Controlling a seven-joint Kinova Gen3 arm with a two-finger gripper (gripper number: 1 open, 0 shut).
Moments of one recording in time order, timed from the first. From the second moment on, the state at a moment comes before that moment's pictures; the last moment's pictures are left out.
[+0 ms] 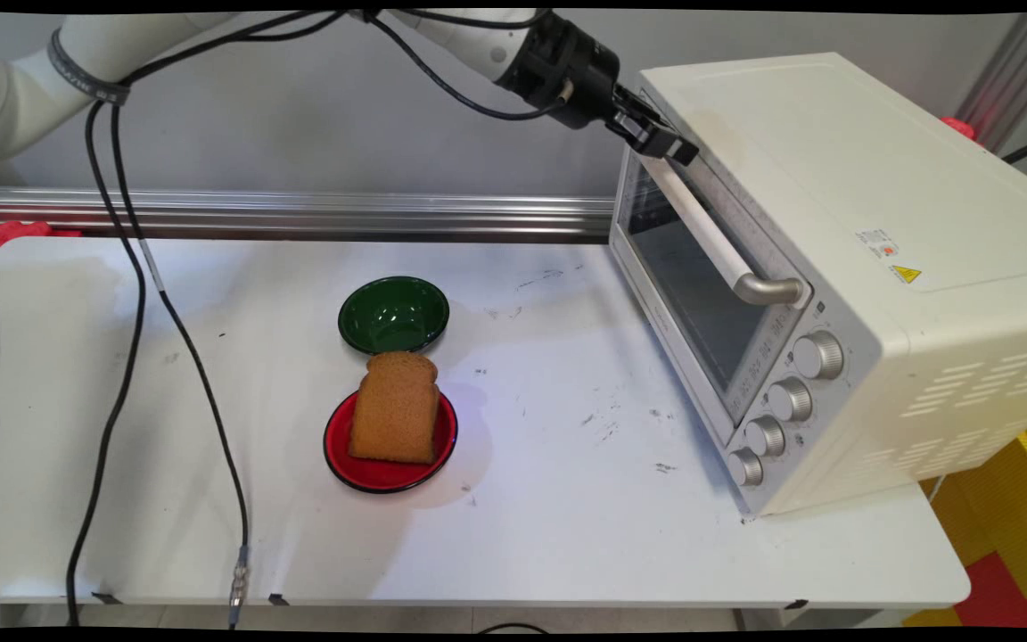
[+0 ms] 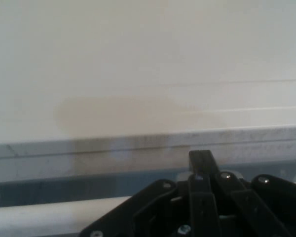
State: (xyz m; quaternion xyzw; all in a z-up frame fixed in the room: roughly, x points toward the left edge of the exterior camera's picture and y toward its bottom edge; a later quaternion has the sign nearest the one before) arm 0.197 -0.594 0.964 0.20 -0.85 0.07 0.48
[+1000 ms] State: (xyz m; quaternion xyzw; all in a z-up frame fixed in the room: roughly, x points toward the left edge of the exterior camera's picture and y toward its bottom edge) arm 0.186 -0.602 0.937 0.22 -0.86 0.05 0.47
